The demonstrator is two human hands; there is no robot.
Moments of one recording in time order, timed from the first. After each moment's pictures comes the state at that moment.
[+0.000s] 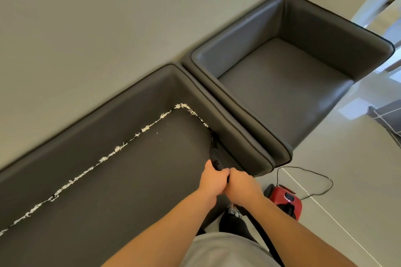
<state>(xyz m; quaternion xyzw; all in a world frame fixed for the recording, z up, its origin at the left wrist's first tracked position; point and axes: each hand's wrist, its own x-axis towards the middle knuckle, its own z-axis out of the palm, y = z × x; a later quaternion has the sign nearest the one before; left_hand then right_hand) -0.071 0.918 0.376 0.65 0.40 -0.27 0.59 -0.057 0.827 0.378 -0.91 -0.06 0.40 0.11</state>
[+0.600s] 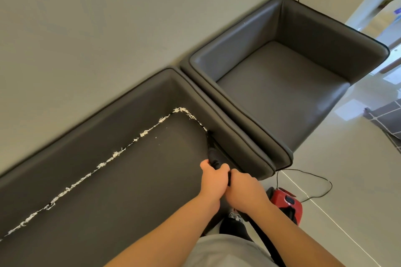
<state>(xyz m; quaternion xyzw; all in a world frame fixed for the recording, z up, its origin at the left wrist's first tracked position) -0.063 0.923 0.392 0.60 0.43 -0.22 0.64 -0.055 0.832 0.398 -0.92 -0.06 0.35 0.14</state>
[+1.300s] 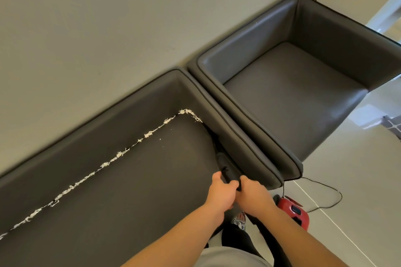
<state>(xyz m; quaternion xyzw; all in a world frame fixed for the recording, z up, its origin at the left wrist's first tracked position) -0.044 0.921 0.381 0.61 0.41 -0.30 0.60 -0.018 0.819 0.372 -0.89 -0.03 0.42 0.16</state>
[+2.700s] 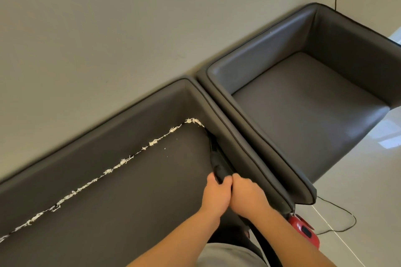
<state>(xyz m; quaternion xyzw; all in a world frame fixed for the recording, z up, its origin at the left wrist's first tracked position) 0.006 0.948 0.372 0.62 0.44 -0.21 0.61 0.037 0.860 0.384 -0.90 -0.11 0.39 0.16</state>
